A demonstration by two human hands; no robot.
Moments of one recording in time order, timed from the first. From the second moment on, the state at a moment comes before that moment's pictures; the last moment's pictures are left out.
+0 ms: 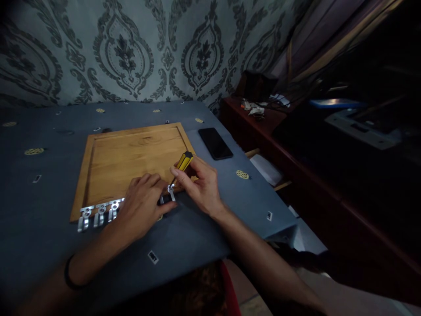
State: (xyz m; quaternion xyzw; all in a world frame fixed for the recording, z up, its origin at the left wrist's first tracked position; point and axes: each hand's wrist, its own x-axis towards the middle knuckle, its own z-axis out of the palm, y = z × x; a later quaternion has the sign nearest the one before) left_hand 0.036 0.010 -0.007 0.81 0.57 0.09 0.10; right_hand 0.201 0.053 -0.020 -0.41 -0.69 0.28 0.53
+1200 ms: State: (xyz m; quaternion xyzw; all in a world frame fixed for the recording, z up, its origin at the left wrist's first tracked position) left_hand 0.036 0.010 -0.006 0.81 0.57 0.08 0.11; right_hand 0.200 0.052 -0.009 -0.38 -0.73 0.27 0.50
